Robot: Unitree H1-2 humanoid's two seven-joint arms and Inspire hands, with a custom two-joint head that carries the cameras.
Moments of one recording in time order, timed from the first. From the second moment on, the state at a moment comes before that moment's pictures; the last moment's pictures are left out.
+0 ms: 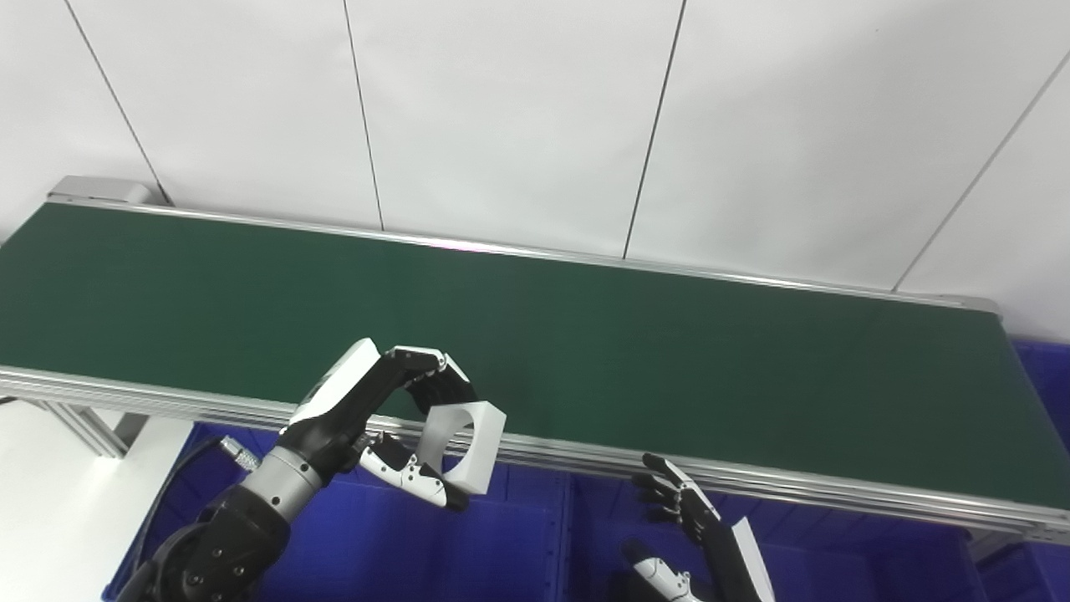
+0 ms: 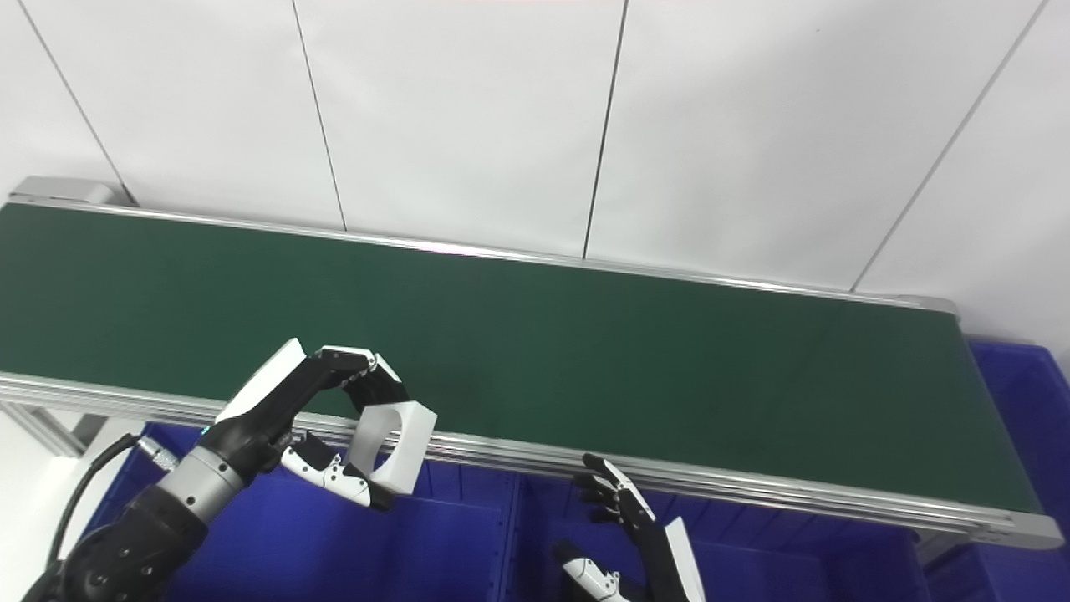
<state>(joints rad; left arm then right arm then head) 0.02 0.35 -0.15 -0.40 0.33 0.11 -0.26 0.11 -0.14 0.30 0.17 -0.23 -0.41 -0.10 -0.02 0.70</state>
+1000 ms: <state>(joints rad) 0.02 0.35 -0.15 -0.40 0.33 0.10 -0.26 0.11 -0.14 0.30 0.17 -0.23 -0.41 -0.10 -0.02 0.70</state>
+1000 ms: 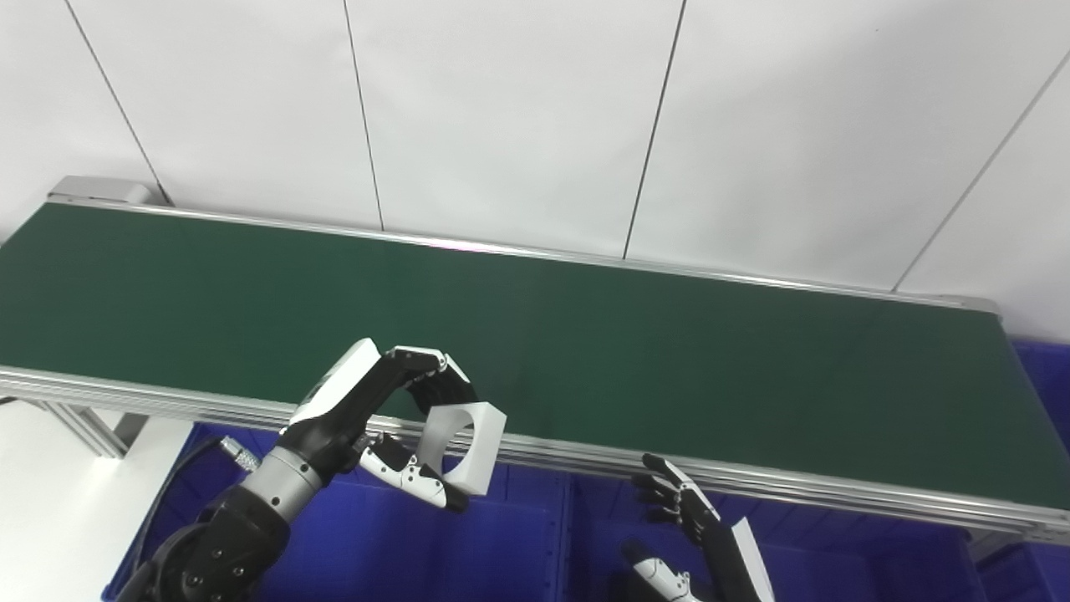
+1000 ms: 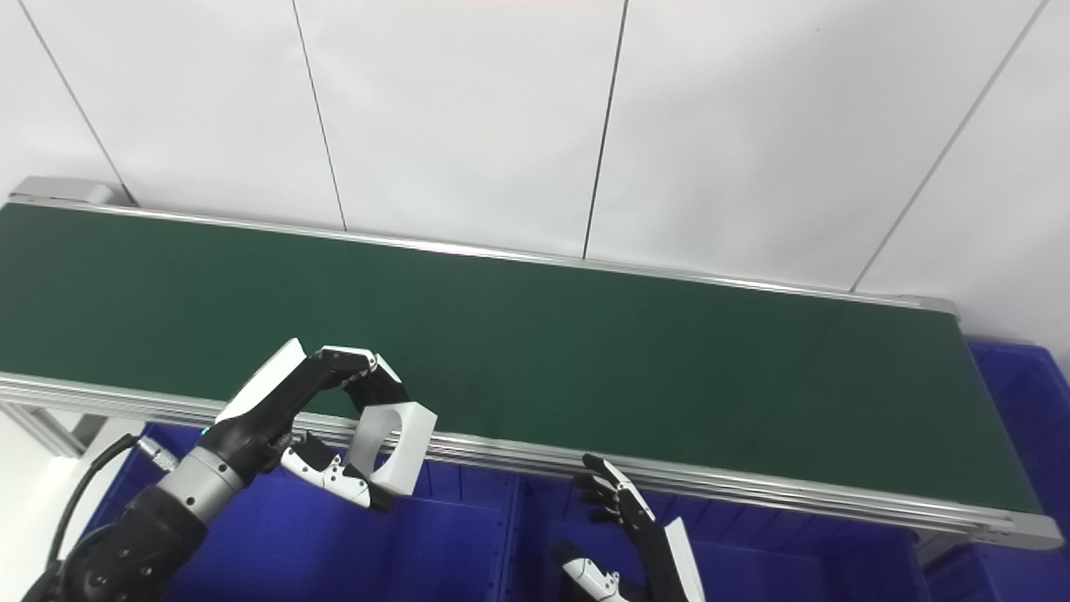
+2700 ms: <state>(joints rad) 0.02 0.35 -0.15 -0.40 0.33 0.10 -0.26 0.11 -0.14 0.30 0.17 -0.23 -0.41 -0.10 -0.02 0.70</state>
